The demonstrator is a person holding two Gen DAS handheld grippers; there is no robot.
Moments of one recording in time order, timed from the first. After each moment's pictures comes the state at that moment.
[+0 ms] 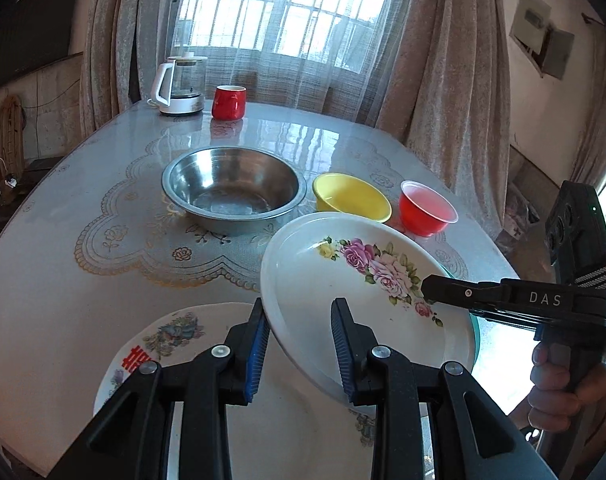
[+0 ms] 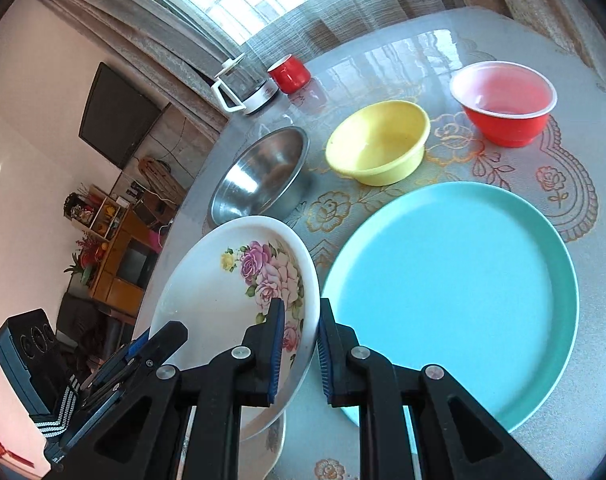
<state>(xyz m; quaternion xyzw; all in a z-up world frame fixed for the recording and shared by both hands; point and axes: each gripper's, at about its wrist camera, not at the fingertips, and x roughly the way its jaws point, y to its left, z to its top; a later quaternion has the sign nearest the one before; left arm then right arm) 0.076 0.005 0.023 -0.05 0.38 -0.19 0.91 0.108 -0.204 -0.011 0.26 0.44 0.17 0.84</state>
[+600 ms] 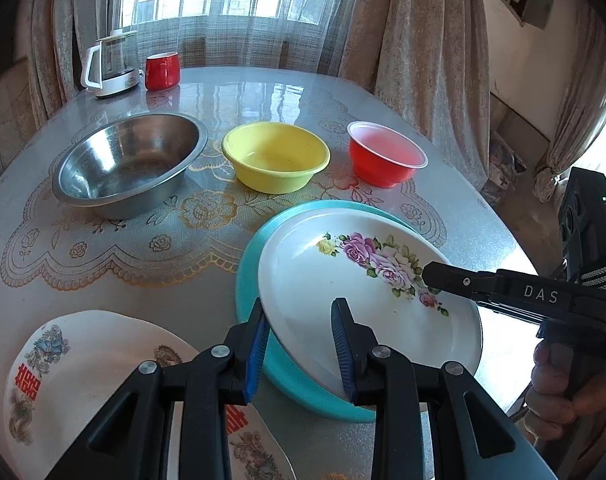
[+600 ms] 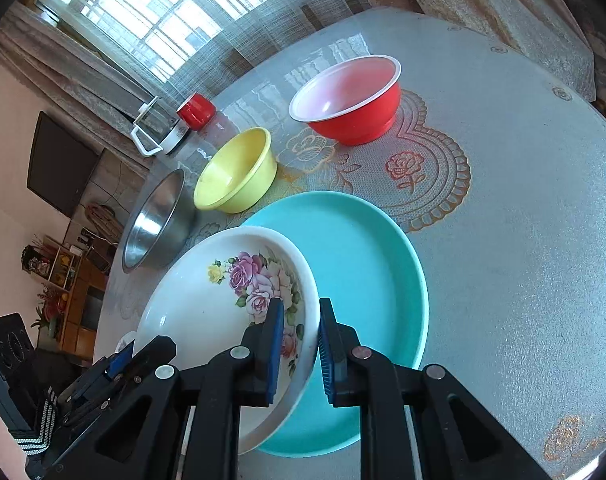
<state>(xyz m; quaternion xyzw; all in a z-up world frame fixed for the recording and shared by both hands) 0.101 -0.087 -0.008 0.00 0.44 -0.23 0.87 0.101 -0.285 -0.050 0.30 0.44 0.06 0.84</state>
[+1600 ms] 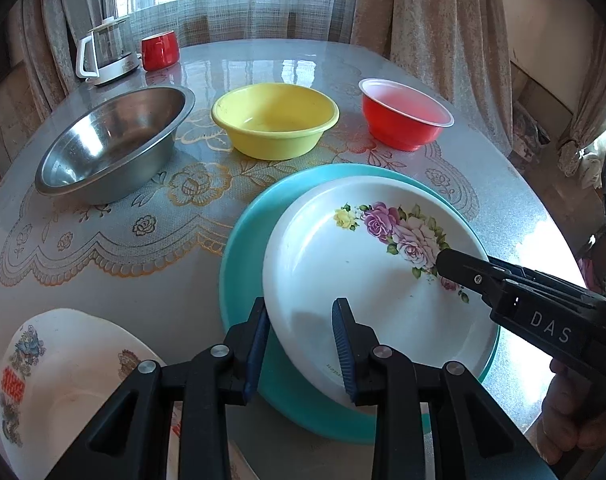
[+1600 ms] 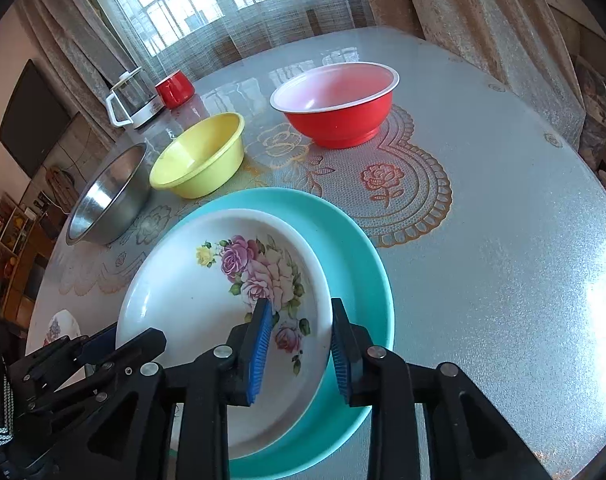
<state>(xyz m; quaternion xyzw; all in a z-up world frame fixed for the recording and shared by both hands) 0.111 -0.110 -0.034 0.05 0.47 -0.19 0.86 0.100 -0.271 -0.057 0.18 0.45 0.01 0.87</state>
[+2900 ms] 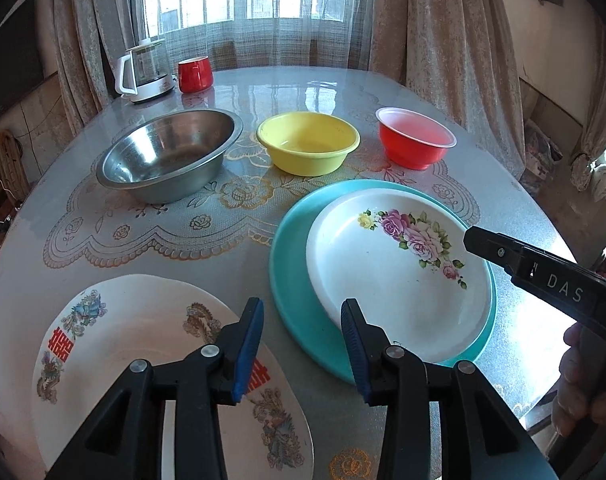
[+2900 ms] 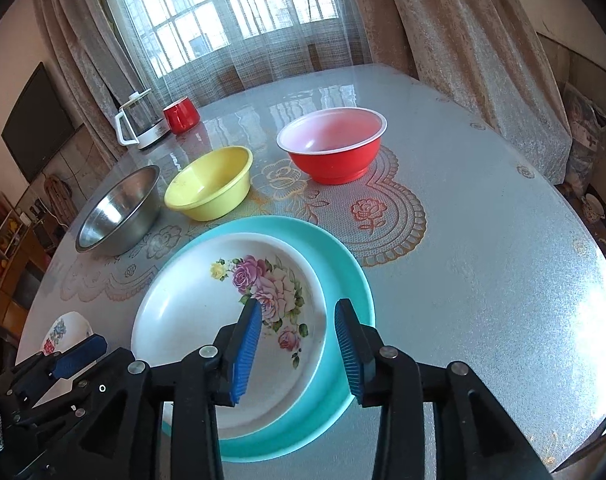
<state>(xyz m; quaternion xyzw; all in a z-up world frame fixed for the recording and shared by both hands) 0.071 -0.081 -0.011 0.05 0.43 -0.15 0.89 0.076 -0.268 -0.029 0.16 0.40 0.00 0.90</state>
